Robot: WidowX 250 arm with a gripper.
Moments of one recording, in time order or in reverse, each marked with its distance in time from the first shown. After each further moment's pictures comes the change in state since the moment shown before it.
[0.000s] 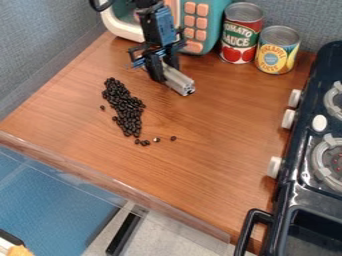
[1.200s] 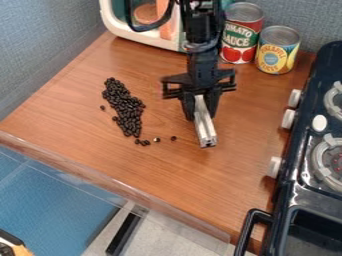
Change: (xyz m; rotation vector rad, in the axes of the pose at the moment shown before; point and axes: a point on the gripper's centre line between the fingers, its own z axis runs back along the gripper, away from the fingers) arm 0.081 -0.010 -0.039 -0.141 0.142 -0.465
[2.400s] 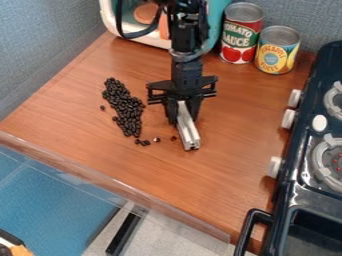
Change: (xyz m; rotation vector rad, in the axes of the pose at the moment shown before) arm -0.018 -0.027 -0.014 -0.074 0.026 0.106
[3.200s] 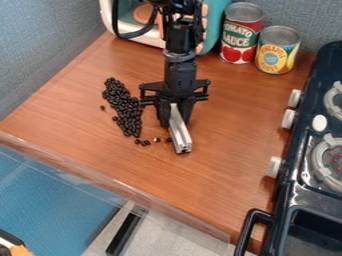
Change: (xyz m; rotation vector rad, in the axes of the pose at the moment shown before) arm 0.005 -0.013 -0.001 -0.060 -0.041 0.033
